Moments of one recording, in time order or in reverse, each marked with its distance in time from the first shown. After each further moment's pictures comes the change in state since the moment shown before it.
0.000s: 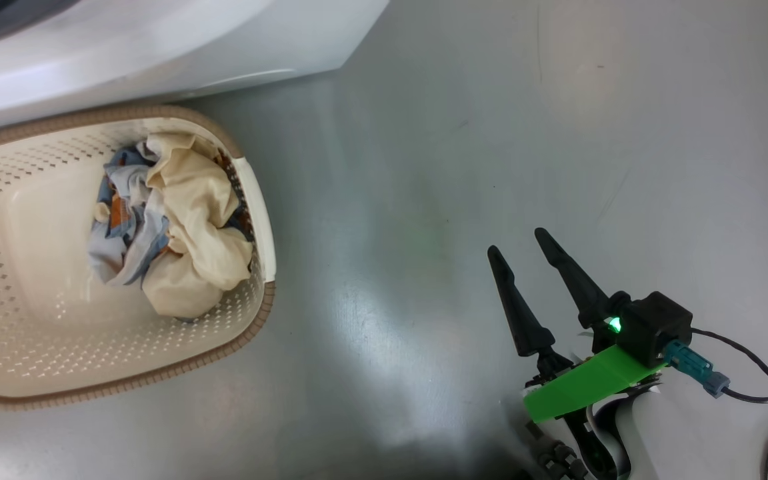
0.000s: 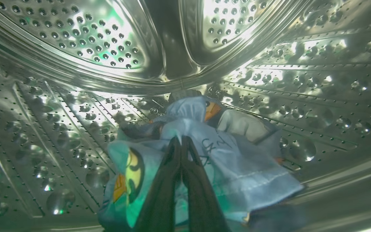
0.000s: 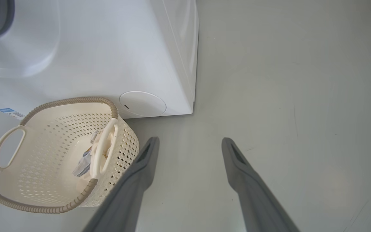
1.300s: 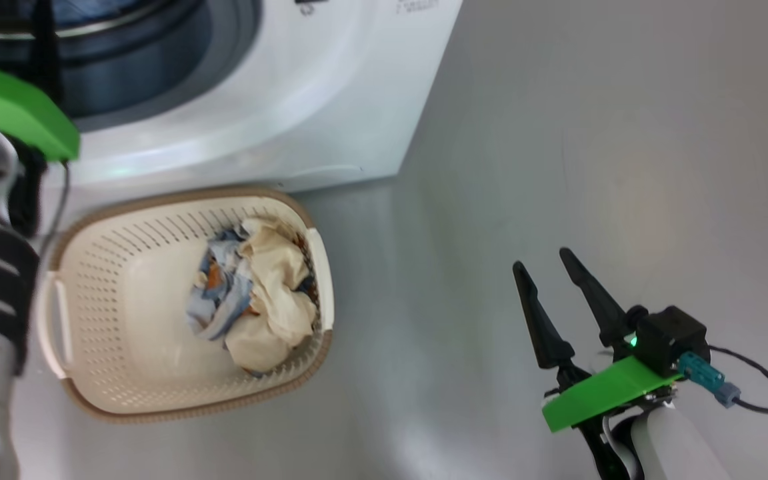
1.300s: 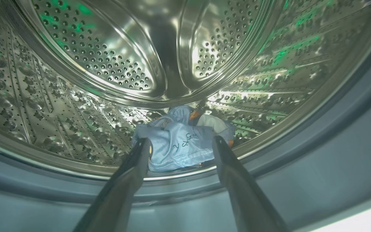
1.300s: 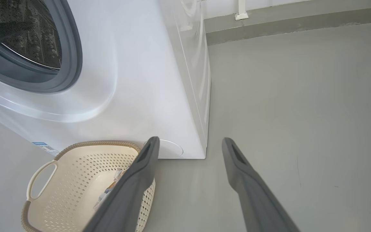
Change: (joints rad) left arm 0.412 -0.082 -0.015 -0.119 -0.118 0.012 -0.168; right arm 0.032 -0.001 -0.060 0.044 -0.011 0.000 0.000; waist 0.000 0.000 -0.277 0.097
